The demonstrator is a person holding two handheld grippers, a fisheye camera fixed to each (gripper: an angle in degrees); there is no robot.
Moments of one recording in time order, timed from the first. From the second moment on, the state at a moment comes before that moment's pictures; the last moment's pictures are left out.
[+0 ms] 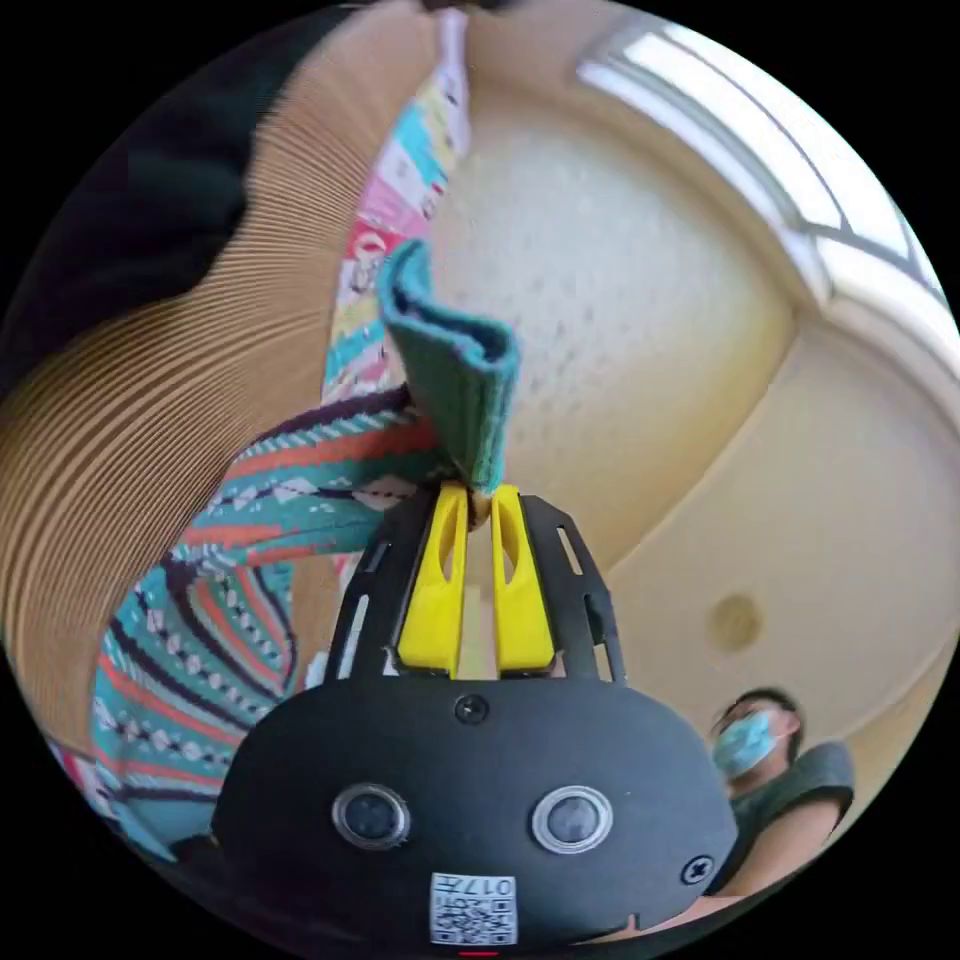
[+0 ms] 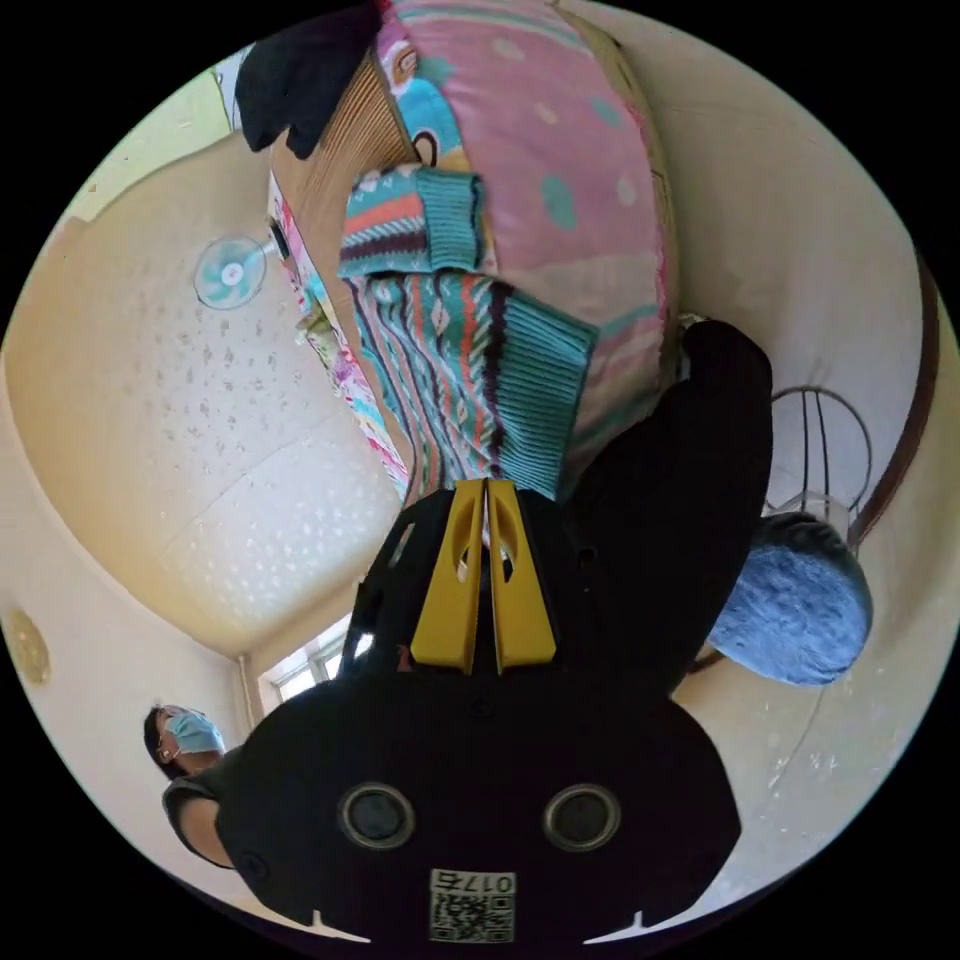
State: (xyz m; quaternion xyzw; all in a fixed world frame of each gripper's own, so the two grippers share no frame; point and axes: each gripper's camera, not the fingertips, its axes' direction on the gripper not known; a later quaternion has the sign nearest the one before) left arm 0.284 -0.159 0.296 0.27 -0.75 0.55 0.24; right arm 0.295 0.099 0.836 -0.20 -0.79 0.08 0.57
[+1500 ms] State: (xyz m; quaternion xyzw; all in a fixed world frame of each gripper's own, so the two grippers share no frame) left arm -0.040 -0.068 -0.020 0.65 -0.71 0.28 -0.01; right arm 0.162 -0.174 0.665 -0.38 -0.33 -0.42 0.76
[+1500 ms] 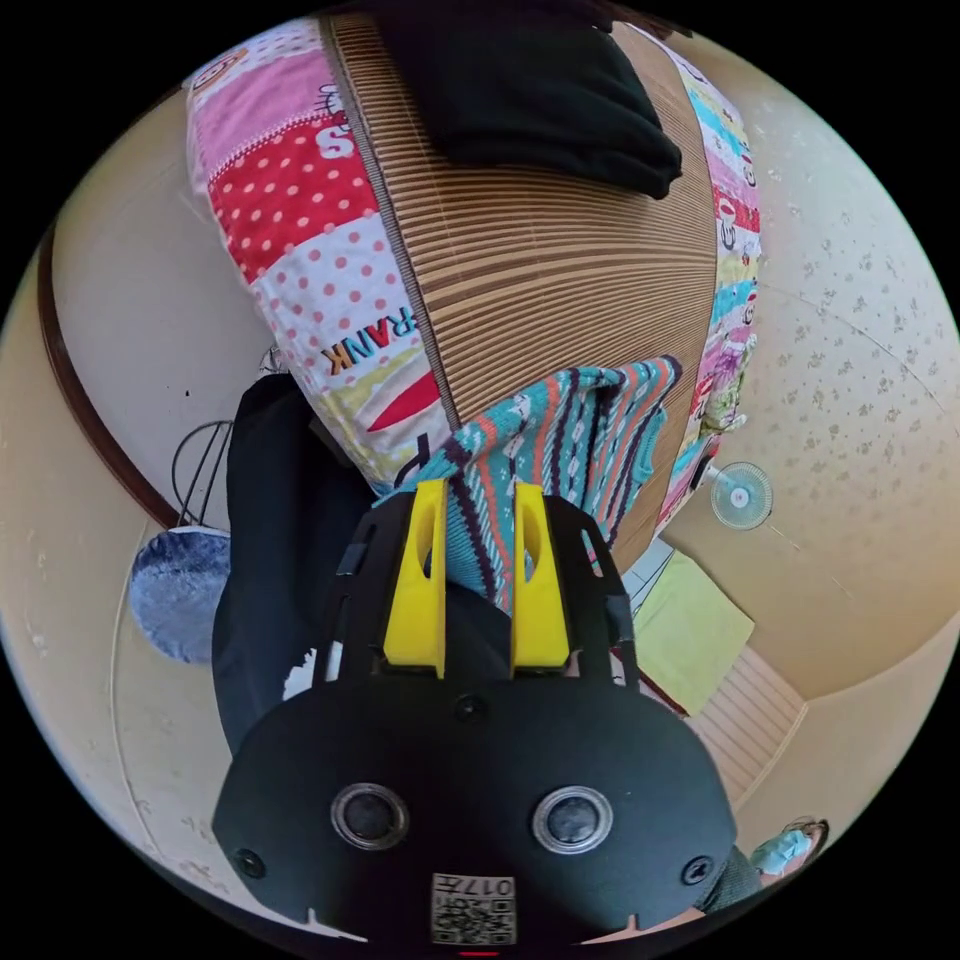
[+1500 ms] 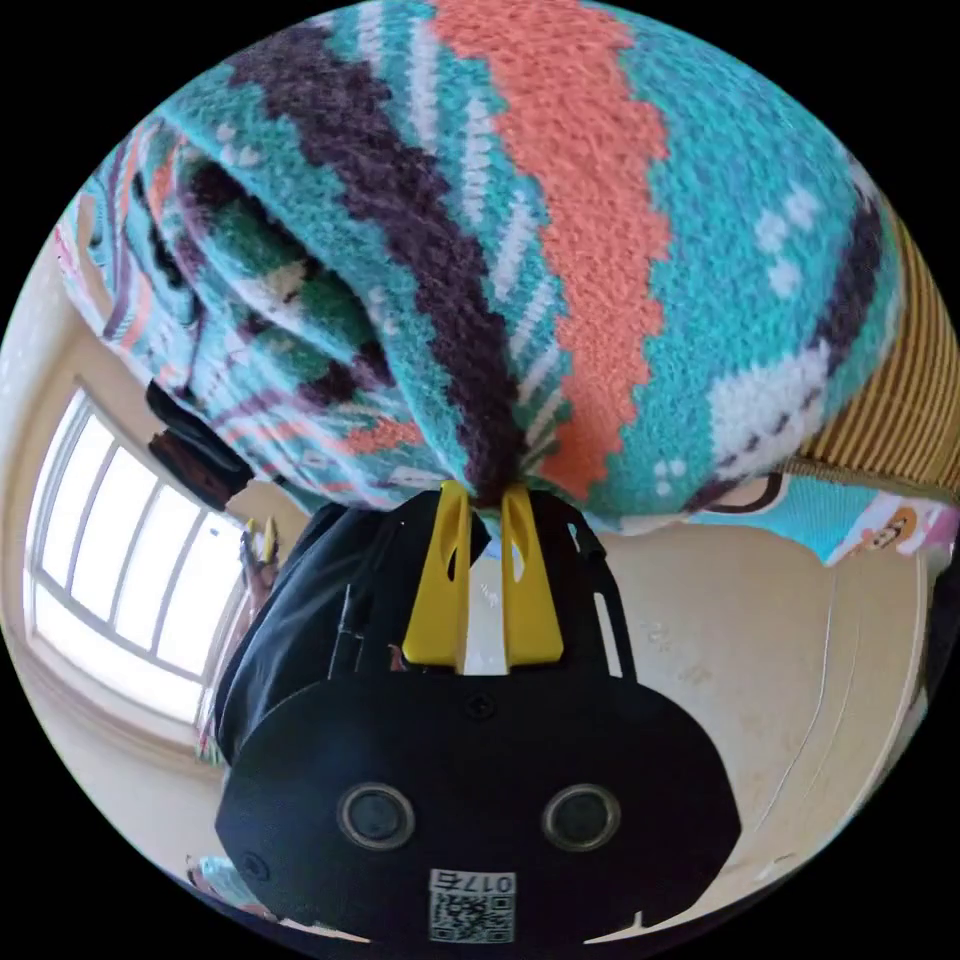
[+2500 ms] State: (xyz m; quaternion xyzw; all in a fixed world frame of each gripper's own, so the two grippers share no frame) left arm -0.003 -0.187 0.072 0.47 -0.87 -0.11 -0.12; right arm 0.169 -0.112 0.561 -0.28 -0.64 -0.39 0.60
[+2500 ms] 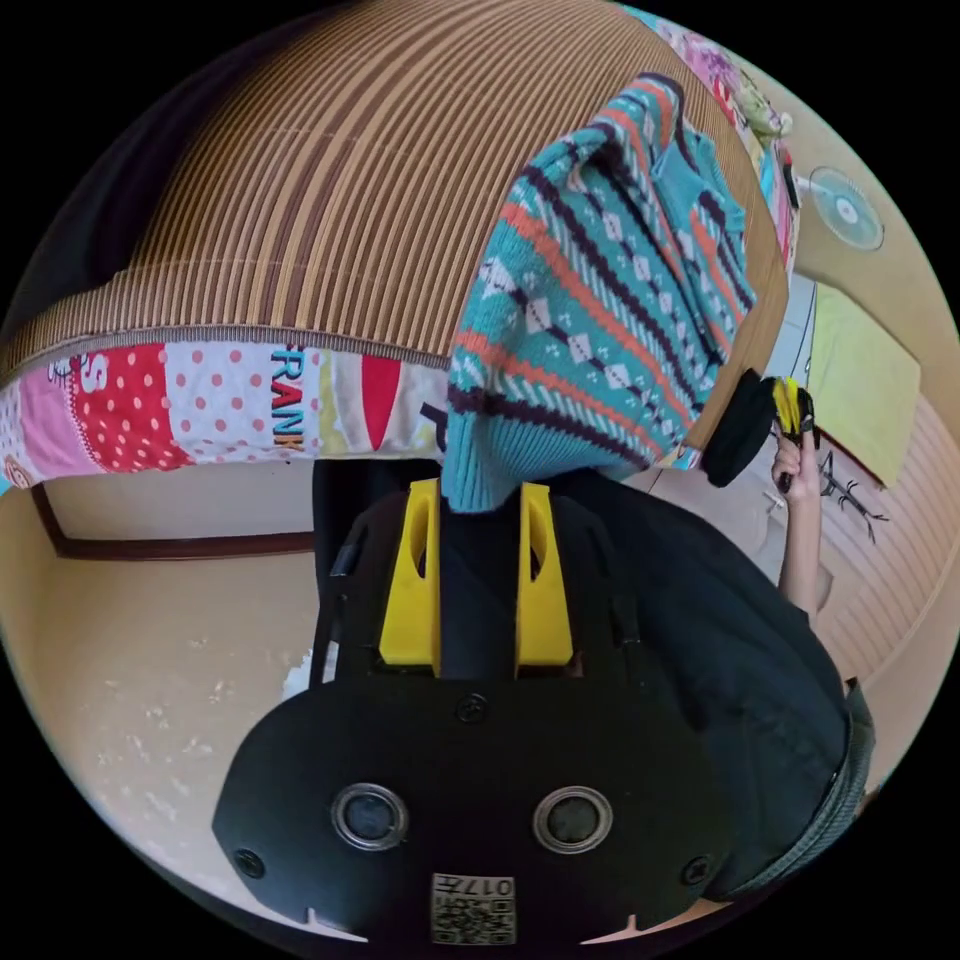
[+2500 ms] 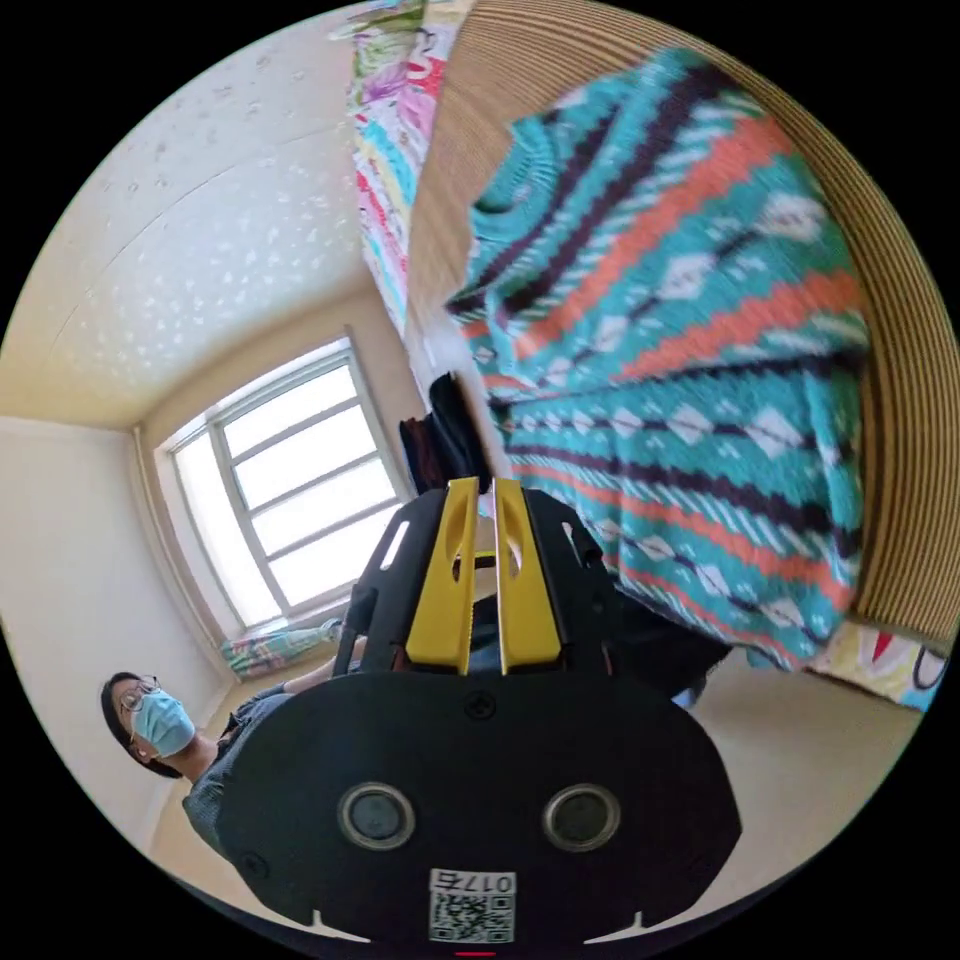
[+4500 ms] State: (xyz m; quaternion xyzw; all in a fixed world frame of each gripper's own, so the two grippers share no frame) left arm 0.181 -0.197 0.275 0.39 -0.89 0.24 -0.08; right arm 0.243 -0.071 0.714 -0.13 -0.93 0.19 0.28
